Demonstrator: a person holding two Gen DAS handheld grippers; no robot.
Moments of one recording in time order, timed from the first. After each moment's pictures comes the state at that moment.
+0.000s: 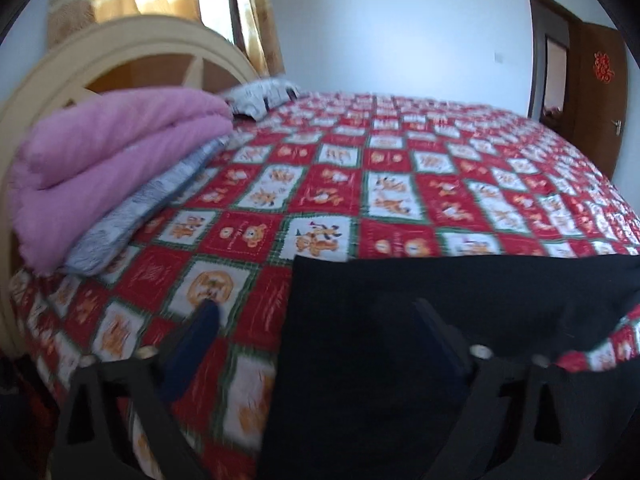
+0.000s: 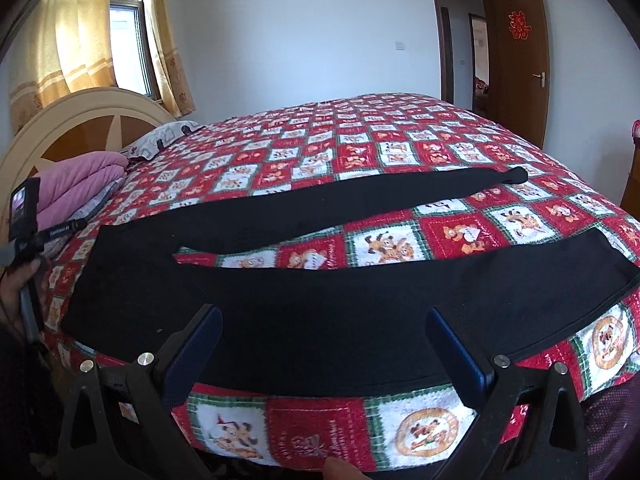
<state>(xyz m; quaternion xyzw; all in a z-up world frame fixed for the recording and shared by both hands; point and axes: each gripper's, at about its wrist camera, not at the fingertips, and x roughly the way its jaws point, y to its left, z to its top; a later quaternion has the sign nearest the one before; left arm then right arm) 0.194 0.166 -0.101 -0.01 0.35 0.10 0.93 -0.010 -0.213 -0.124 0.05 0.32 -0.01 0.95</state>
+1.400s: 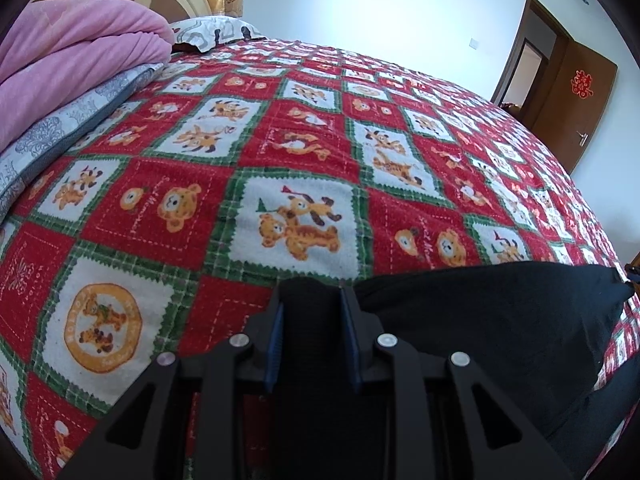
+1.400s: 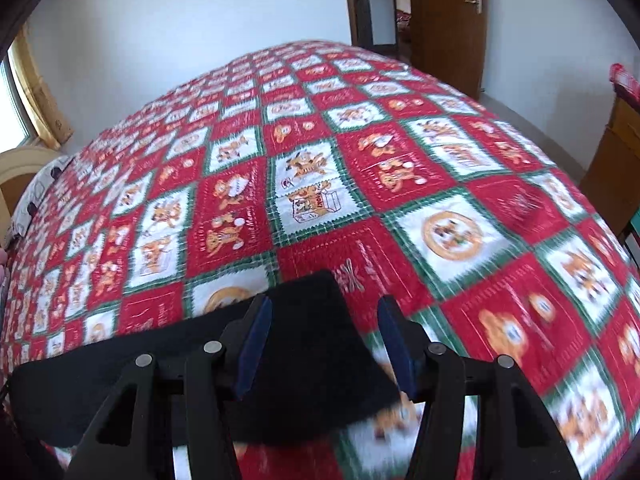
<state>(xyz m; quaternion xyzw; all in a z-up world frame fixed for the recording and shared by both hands) 0.279 0.217 -0.172 -0.10 0.42 -0.03 0.90 0.304 -0.507 -0.133 0.12 0.42 -0.13 0.89</state>
